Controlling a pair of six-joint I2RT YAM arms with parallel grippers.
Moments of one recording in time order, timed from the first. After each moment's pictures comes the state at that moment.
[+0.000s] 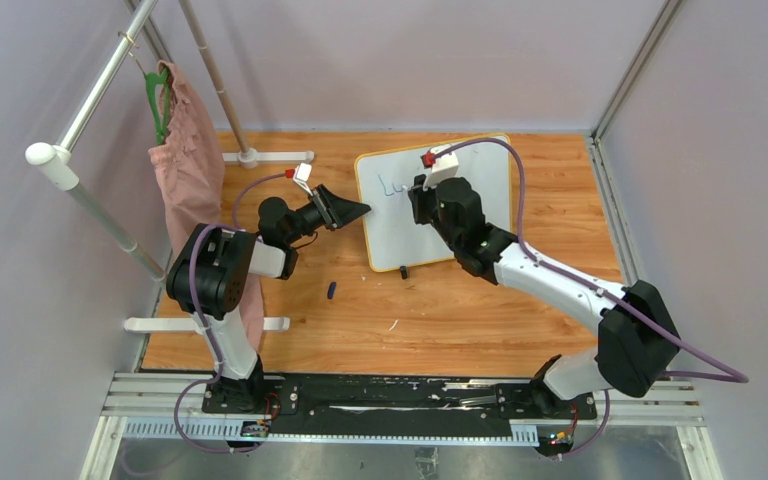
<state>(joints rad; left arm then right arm) -0.21 1.82 0.65 1.30 0.76 -1.05 0.75 1.41 1.00 0.20 0.32 0.13</state>
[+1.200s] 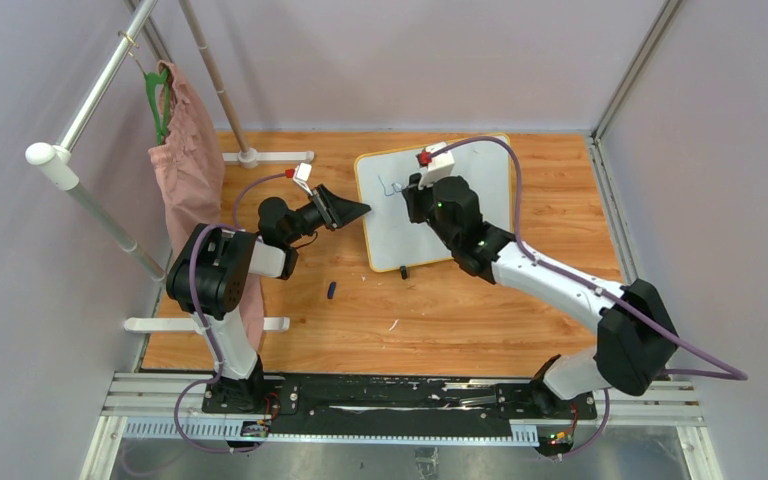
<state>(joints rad) -0.21 1.82 0.65 1.31 0.77 -1.05 0.76 1.43 1.04 0.21 0.29 0.13</state>
